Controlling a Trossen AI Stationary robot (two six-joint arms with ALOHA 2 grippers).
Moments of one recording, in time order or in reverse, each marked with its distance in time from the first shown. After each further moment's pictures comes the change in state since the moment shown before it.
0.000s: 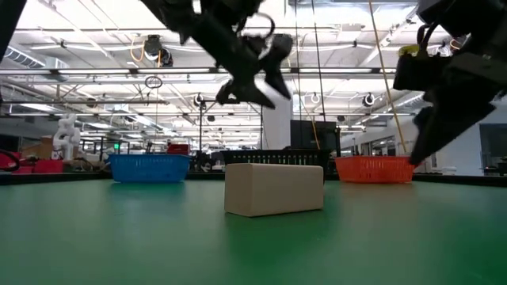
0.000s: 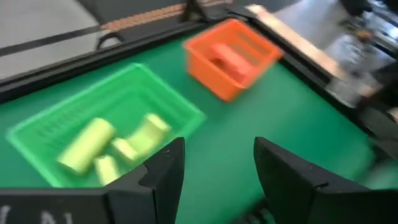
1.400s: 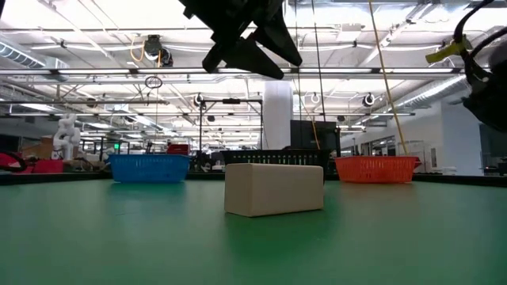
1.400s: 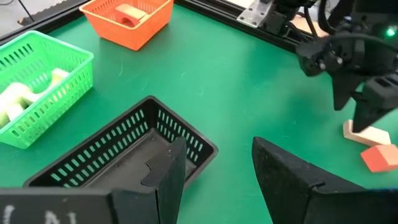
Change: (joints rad) left arm -0.378 -0.019 0.000 -0.103 -0.185 0.016; right arm 0.312 0.149 0.065 -0.022 -0.440 1.208
